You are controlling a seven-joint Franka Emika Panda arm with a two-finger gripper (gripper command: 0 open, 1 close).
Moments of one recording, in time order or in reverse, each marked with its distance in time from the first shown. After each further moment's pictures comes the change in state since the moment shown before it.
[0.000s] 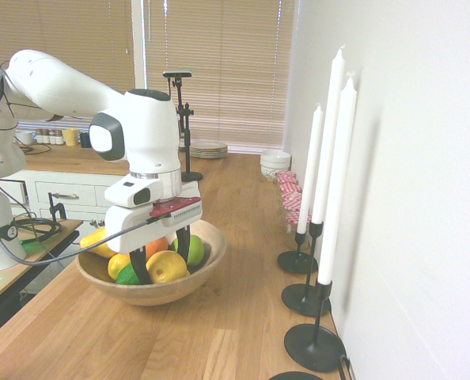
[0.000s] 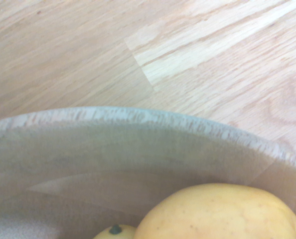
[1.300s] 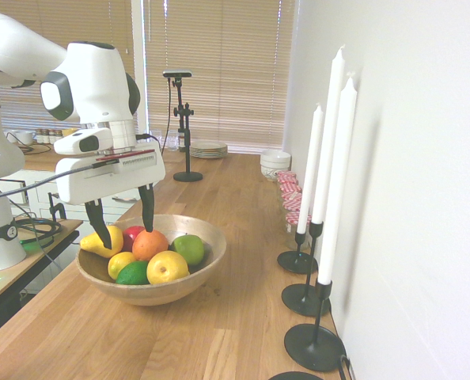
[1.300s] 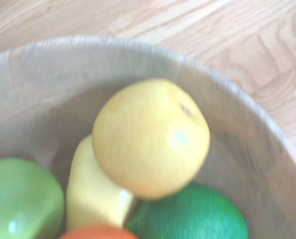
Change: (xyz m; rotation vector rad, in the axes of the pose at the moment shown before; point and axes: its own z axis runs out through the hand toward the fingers) arm -0.026 0.062 -0.068 0.059 0.042 0.013
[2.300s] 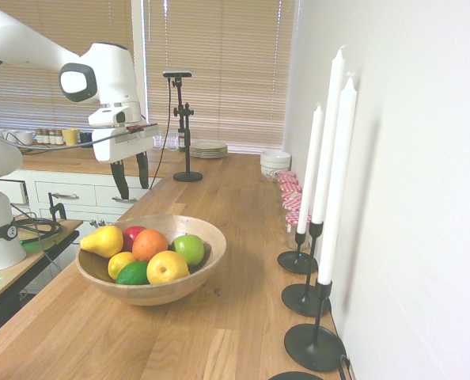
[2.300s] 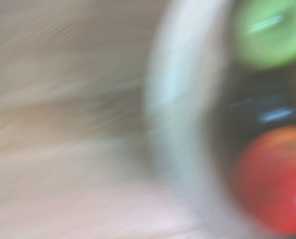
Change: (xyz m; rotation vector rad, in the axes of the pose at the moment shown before) arm -0.168 0.032 -0.052 0.014 -0.008 -0.333
